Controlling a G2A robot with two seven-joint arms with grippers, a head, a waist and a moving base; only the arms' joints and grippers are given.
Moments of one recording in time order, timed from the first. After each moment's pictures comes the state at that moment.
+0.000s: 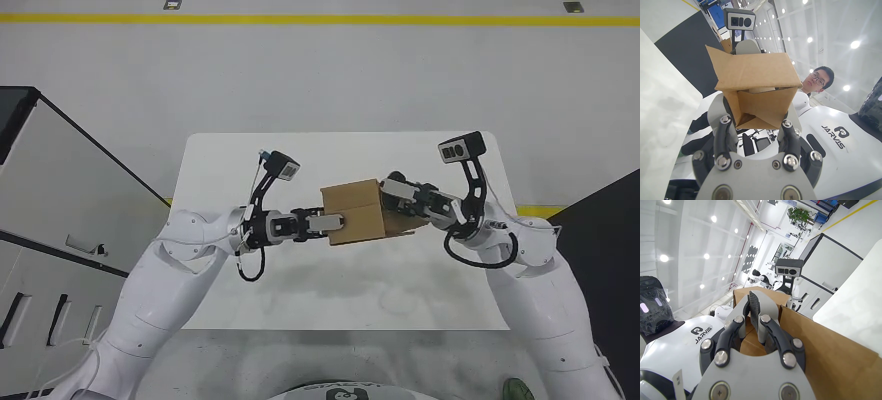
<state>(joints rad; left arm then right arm) 1.25 -1.09 -1.13 -1.78 -0.54 -0.34 -1.04 -1.39 -1.10 1.38 -1.83 0.59 -0.31 1.00</state>
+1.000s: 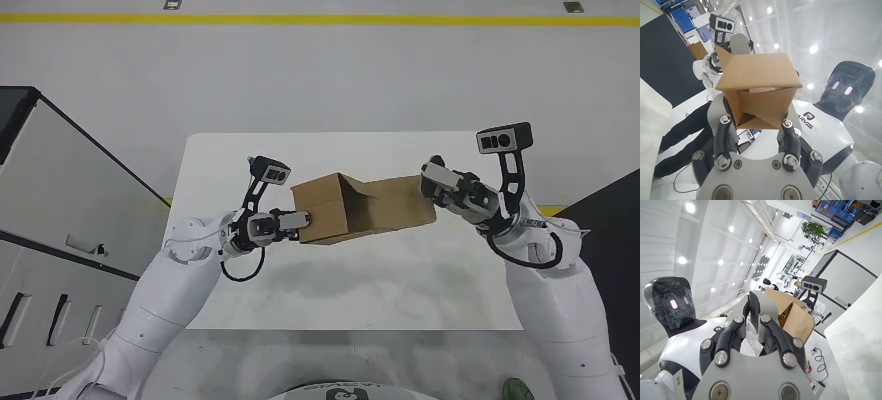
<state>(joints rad) 1.25 -1.11 -1.10 -1.61 -0.85 -0.51 -1.20 -1.43 -1.09 1.48 -1.87 0.75 -0.33 1.02</state>
